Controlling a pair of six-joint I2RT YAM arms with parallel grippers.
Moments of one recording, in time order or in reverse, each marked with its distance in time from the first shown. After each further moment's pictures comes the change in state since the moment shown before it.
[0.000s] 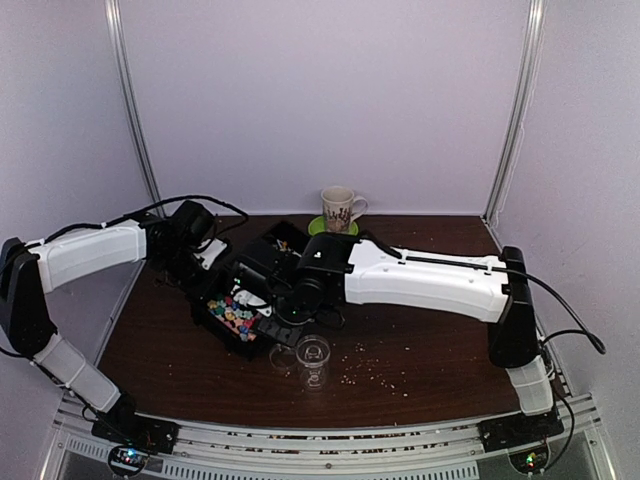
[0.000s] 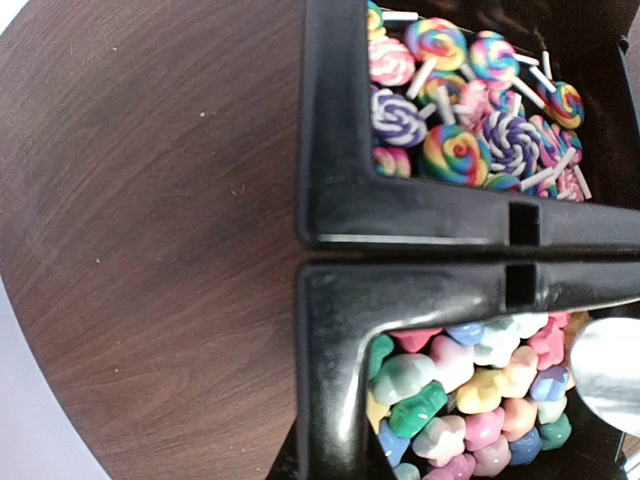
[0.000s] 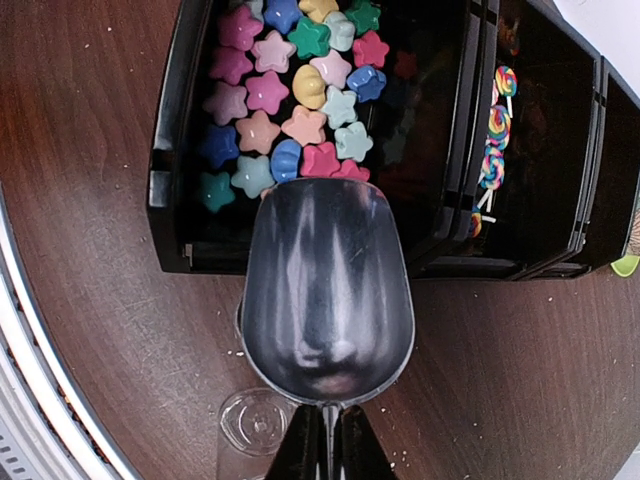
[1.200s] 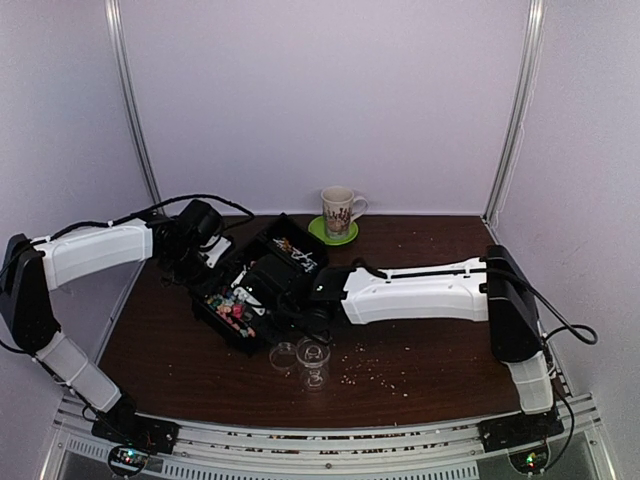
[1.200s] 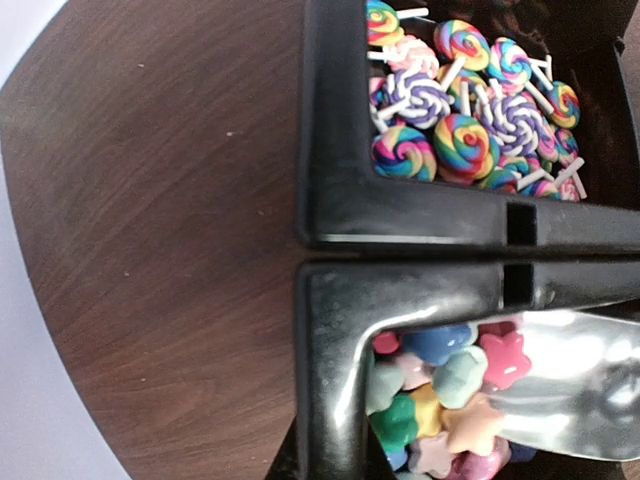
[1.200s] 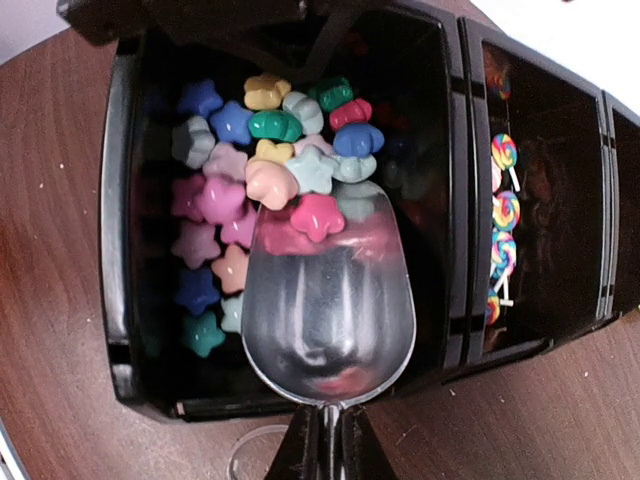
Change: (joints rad) left arm -0.045 0.030 0.027 0.019 -0.106 -0.006; right arm -0.046 -0.014 -0.320 0.596 -0.007 0.028
